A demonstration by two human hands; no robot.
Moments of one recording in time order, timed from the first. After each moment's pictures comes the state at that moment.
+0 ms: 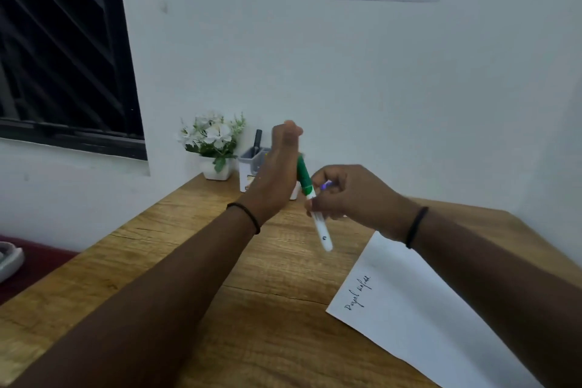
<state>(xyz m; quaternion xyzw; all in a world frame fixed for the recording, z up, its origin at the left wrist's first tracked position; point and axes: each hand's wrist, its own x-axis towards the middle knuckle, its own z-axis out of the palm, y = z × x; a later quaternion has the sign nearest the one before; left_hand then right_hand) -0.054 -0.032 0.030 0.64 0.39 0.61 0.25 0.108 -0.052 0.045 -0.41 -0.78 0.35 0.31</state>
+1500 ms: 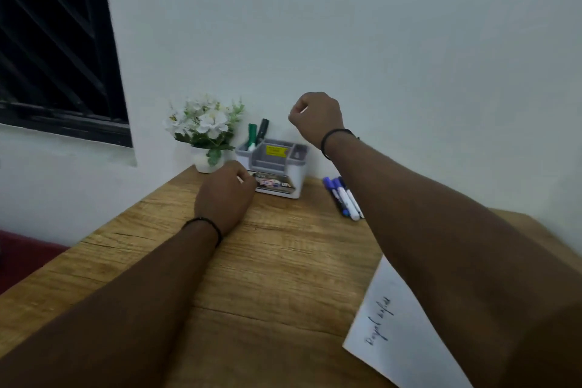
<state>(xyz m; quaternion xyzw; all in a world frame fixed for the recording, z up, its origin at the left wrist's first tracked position) -0.149 0.037 -0.040 0.56 0.68 0.47 0.05 0.003 0.136 0.075 -0.51 -0.75 0.03 0.42</state>
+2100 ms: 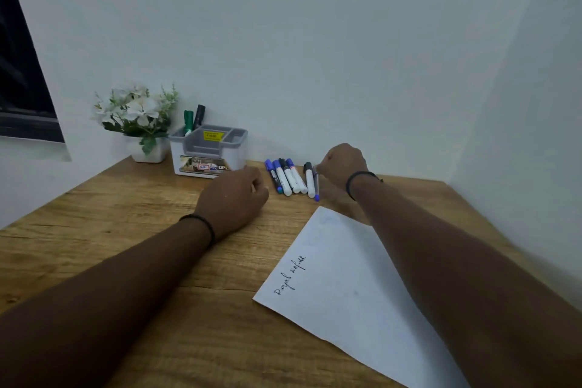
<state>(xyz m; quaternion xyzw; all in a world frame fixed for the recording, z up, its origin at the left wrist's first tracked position) -0.027 0.009 -0.039 0.73 0.60 0.33 0.00 0.190 0.090 -0.003 -0.69 -0.66 0.09 0.28</state>
